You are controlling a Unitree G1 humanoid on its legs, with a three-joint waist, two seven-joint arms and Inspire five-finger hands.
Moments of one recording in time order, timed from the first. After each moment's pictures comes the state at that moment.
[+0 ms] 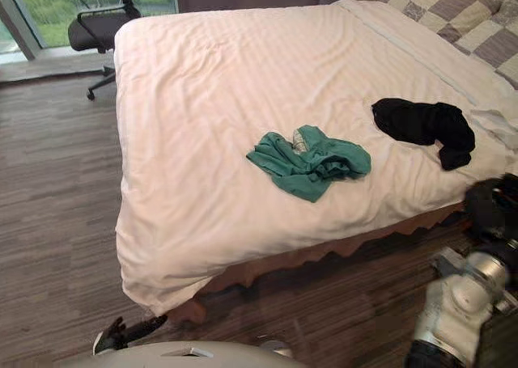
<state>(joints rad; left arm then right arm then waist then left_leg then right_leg) 0.20 0.04 0.28 0.90 -0.07 -0.04 0.13 0.03 -0.29 -0.64 0.10 0.24 -0.14 -0.32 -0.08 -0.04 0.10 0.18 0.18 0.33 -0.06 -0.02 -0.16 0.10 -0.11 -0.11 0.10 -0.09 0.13</state>
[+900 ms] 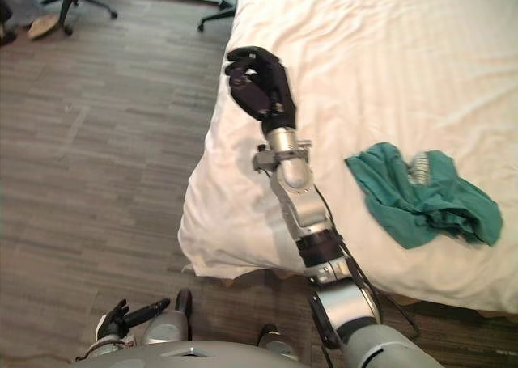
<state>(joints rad) 0.15 0.07 0.24 0.90 -0.10 -0.07 0.13 -0.63 -0.16 0.25 0.20 0.30 -0.14 -0.13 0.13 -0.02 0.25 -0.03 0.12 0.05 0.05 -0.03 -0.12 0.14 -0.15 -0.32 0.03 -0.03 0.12</state>
